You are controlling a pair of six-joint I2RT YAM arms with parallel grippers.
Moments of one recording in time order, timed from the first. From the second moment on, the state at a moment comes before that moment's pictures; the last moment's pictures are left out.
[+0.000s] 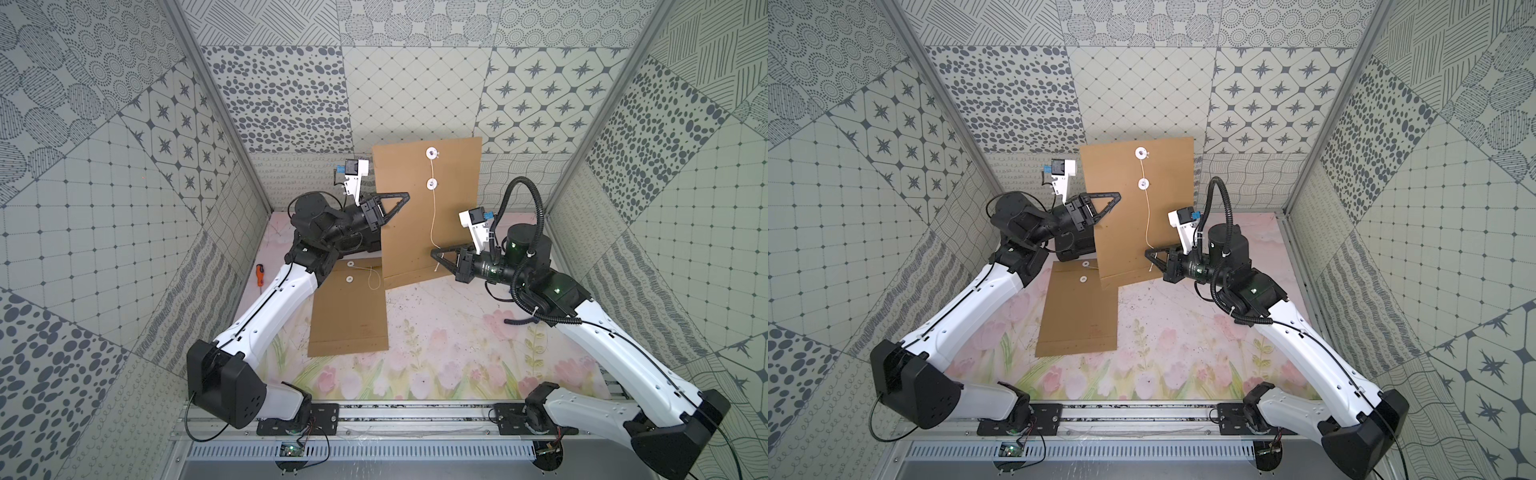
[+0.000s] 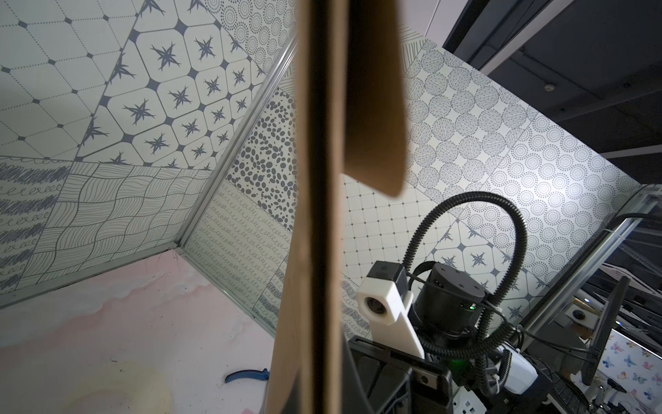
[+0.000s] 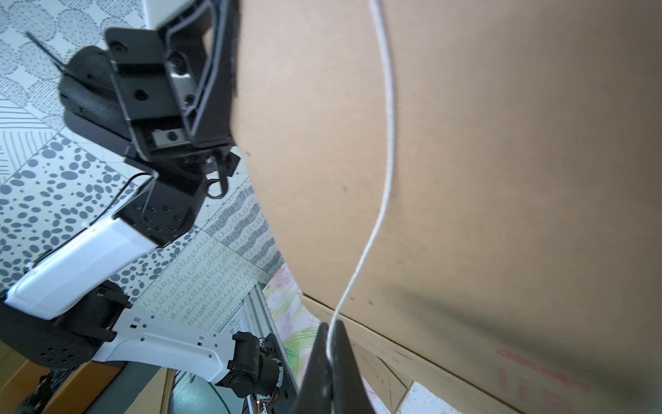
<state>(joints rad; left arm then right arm) -0.41 1.40 1.31 0.42 0.84 -0.82 0.63 1.13 1.22 -0.31 -0.50 0.48</state>
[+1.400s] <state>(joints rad) -0.44 1.54 1.31 0.69 1.20 -1.06 0.57 1.13 1.24 -0.54 -0.63 0.36</state>
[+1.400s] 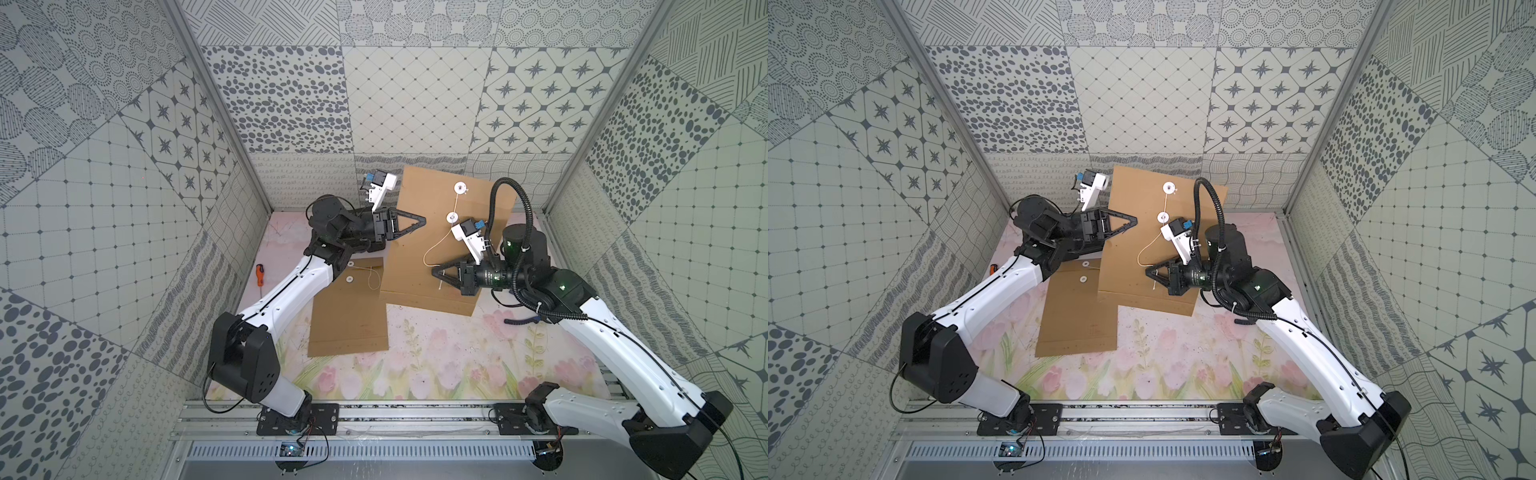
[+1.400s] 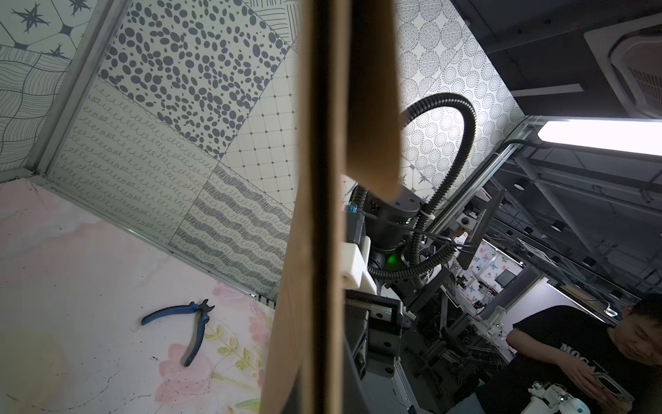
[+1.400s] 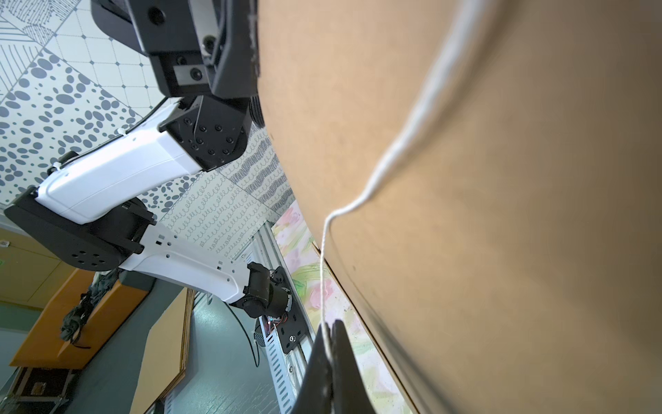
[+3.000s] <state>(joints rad) -0.36 1.90 1.70 1.22 0.93 -1.41 0.23 1.24 1.69 -0.97 -0.14 0.34</state>
